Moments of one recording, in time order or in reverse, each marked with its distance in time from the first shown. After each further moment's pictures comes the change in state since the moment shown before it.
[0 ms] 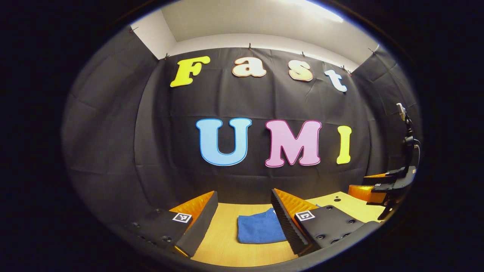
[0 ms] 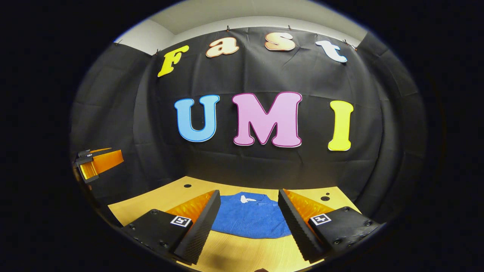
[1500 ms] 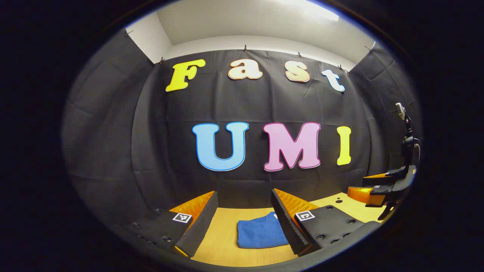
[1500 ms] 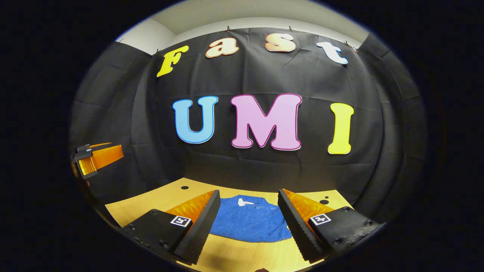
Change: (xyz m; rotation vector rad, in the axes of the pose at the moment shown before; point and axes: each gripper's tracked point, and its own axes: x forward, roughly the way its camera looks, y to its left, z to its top) left arm 0.017 -0.006 0.010 0.021 -0.031 0.001; right arm 0.015 -0.007 0.010 -0.010 -0.028 -0.008
